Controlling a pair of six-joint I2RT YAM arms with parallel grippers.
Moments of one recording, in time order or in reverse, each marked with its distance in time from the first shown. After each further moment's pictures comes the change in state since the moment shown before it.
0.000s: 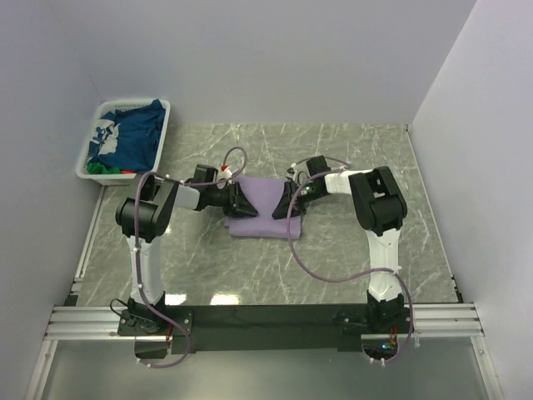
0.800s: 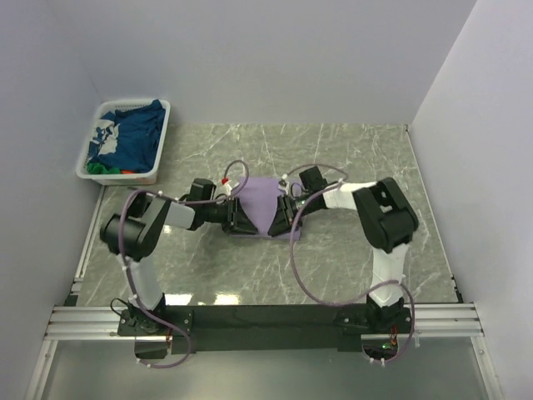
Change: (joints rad) left arm -0.044 -0.223 -0.286 0.130 0.050 -0.033; right arm 0.105 -0.225 -0.227 0.047 -0.026 -0.021
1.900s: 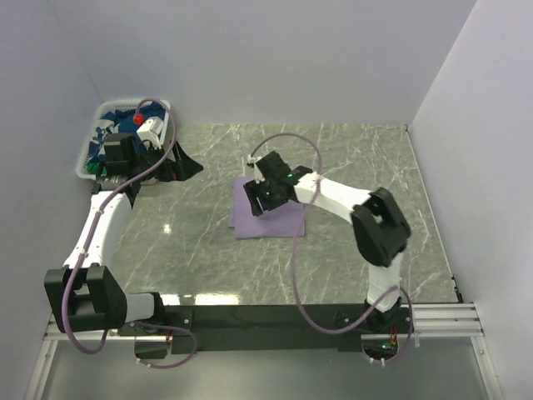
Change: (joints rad) left arm 0.425 -0.546 0.332 -0.672 -0.307 0.467; right arm 0.284 -0.058 0.342 -0.269 0.924 -0.197
